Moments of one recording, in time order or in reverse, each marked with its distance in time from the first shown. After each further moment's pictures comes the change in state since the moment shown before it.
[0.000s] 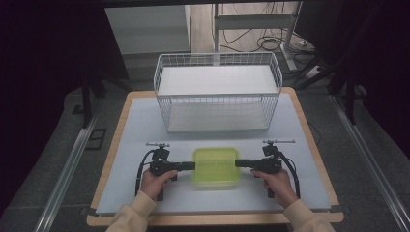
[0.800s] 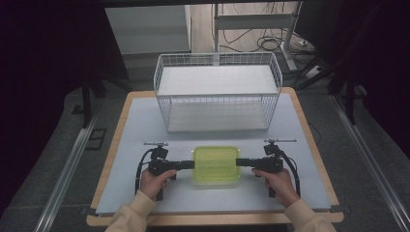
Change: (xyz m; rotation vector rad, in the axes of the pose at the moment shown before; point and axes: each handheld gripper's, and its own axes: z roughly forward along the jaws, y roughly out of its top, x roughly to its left) left arm -0.007 0.002 -0.006 -0.021 -0.006 0.021; right arm 0.005 0.003 -0.005 -0.010 0.013 -0.006
